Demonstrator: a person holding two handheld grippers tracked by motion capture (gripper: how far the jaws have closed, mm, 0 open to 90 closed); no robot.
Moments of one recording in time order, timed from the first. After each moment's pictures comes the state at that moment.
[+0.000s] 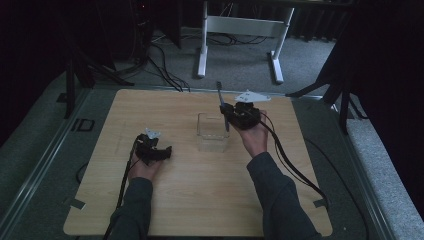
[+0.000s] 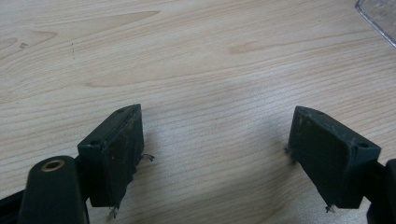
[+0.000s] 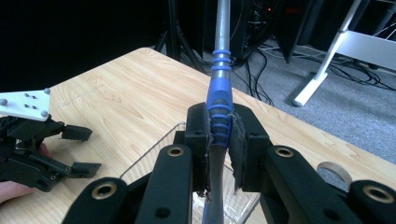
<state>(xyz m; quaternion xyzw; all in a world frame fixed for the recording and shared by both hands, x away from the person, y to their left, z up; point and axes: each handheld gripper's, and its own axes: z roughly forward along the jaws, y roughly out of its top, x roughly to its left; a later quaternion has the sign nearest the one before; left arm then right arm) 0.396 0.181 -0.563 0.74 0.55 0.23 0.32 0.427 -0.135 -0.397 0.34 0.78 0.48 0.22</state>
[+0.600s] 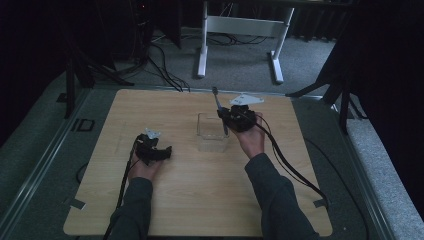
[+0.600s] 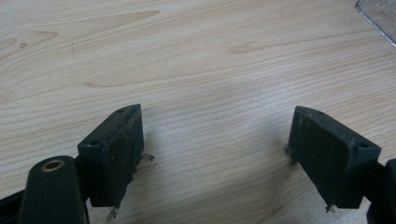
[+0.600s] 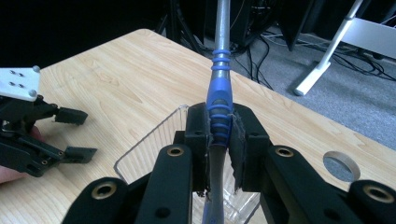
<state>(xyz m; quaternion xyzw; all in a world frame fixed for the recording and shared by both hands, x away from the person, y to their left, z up) 0.396 0.181 -0.563 0.74 0.55 0.23 0.32 0.431 -0.127 -0.412 0.34 0.80 0.45 0.22</state>
